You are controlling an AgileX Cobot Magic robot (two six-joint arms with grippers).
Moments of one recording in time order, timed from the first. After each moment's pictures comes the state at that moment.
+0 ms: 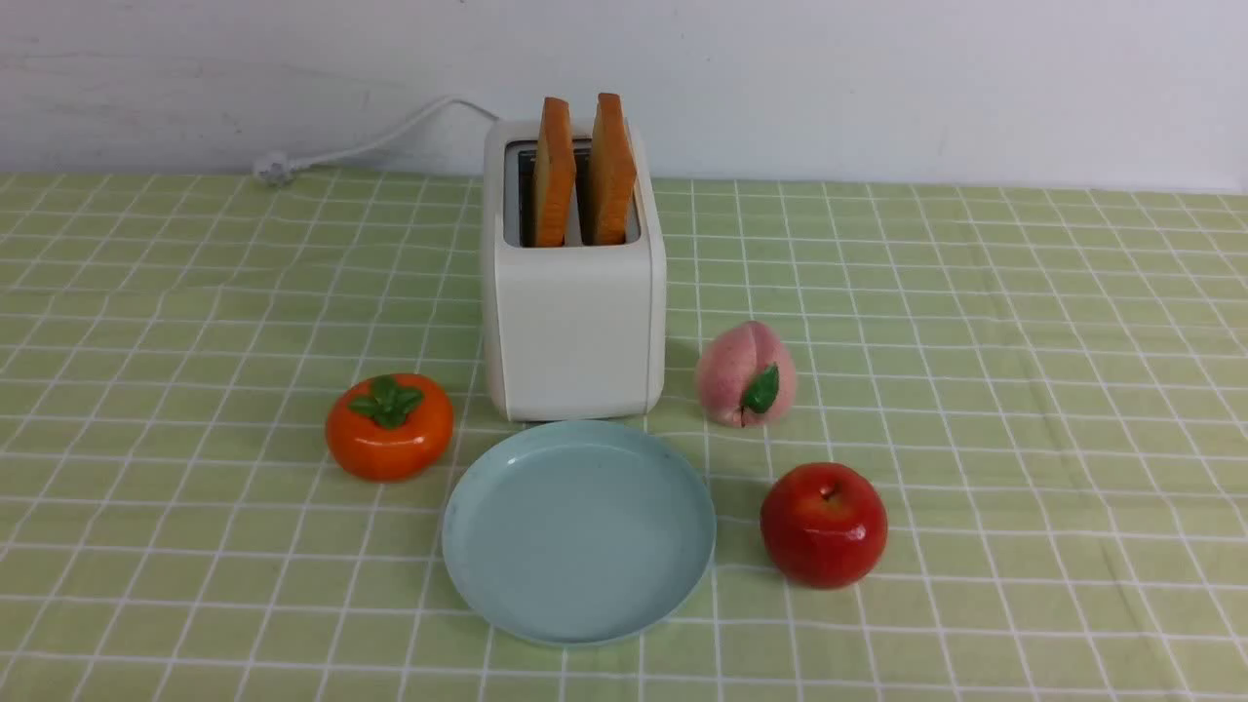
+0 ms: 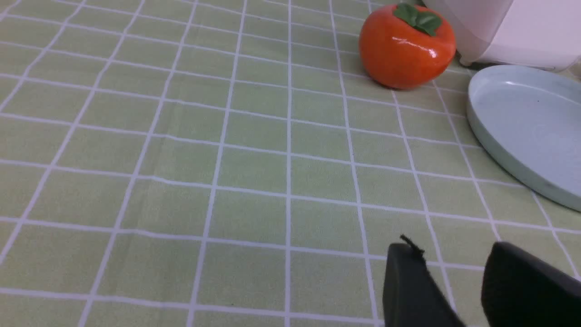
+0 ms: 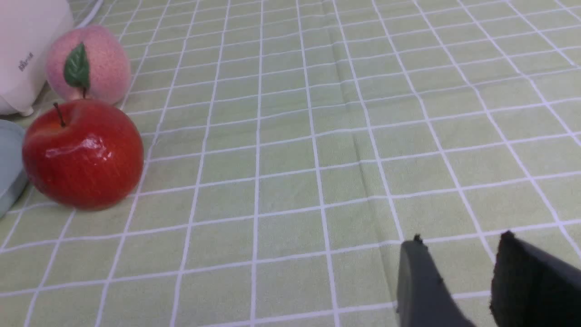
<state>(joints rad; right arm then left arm) 0.02 -0.01 0.02 -0.07 0.40 0.30 -0.06 -0.01 0.03 -0.12 0.39 -0.10</state>
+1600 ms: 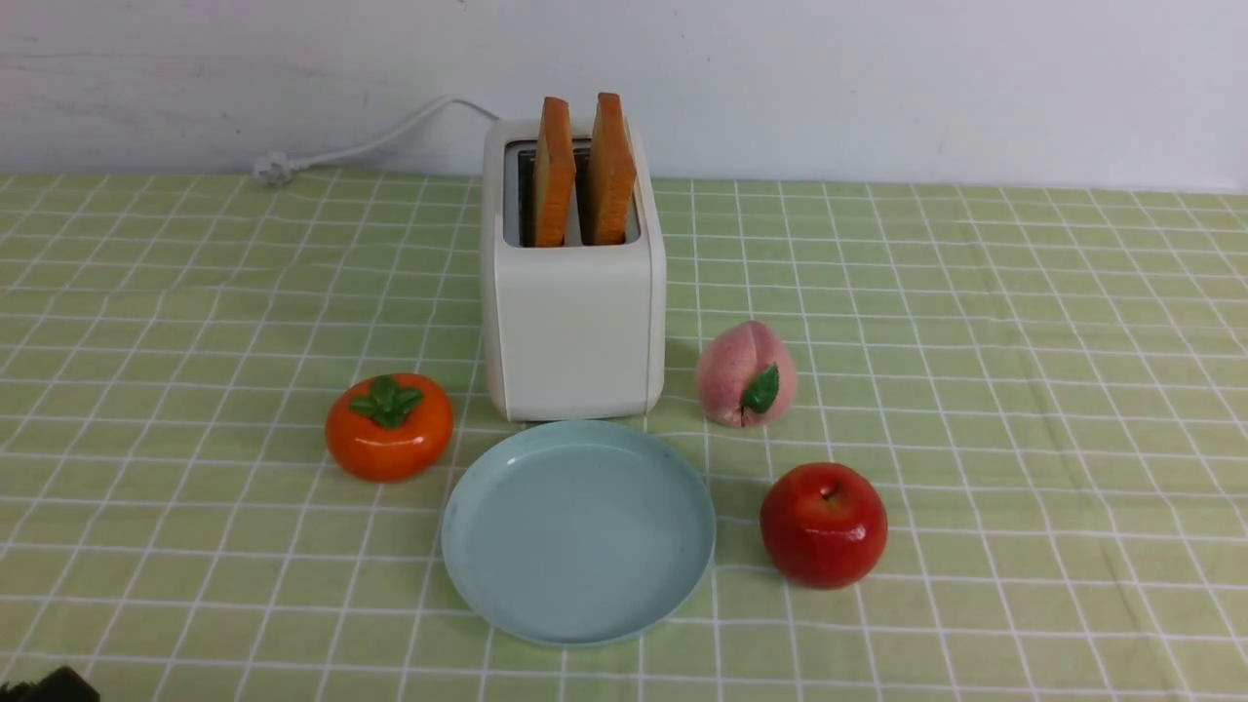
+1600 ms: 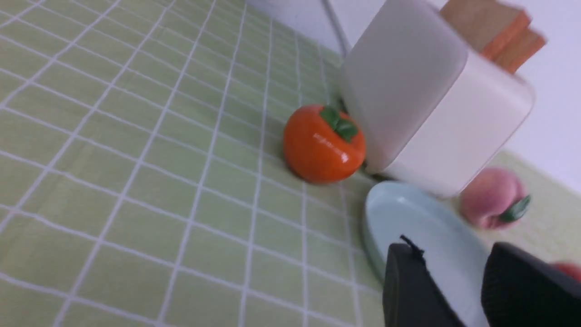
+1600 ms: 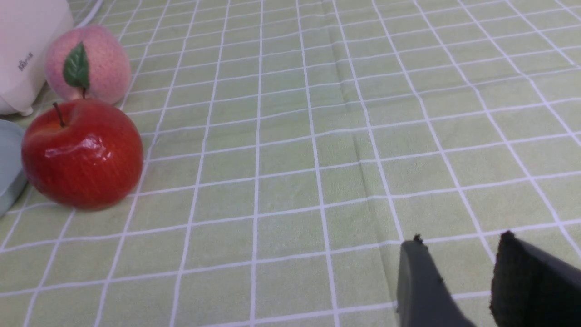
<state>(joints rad) 0.02 -0.01 0.02 -0.07 0.40 0.30 -0.06 -0.01 0.03 -0.52 0.16 -0.10</state>
